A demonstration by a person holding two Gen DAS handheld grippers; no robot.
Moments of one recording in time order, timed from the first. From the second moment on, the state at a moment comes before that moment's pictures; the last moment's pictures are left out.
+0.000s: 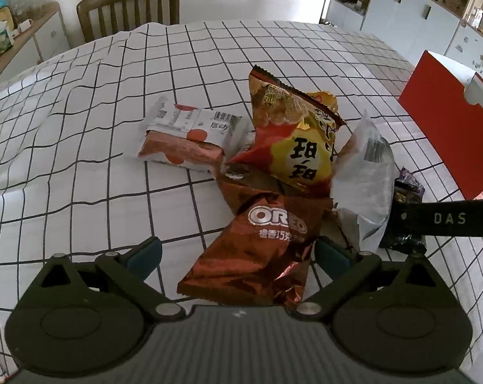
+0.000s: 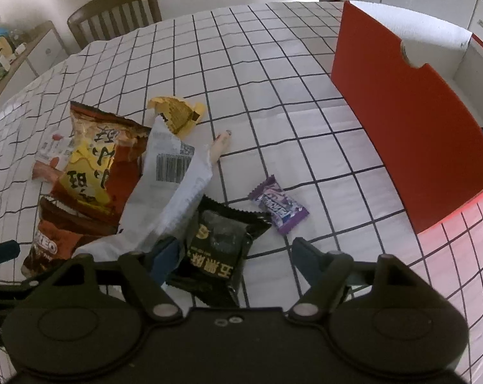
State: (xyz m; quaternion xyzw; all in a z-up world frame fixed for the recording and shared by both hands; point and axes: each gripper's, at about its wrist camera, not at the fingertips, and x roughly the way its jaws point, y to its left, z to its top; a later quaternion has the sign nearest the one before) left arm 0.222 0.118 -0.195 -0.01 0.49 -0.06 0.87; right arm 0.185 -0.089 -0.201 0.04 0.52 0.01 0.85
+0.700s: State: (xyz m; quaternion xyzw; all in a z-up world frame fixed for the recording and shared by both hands) left arm 0.218 0.113 -0.186 -0.02 0.49 -0.06 0.87; right arm 0.174 -0.092 -0.192 0.04 0.52 0.02 0.85
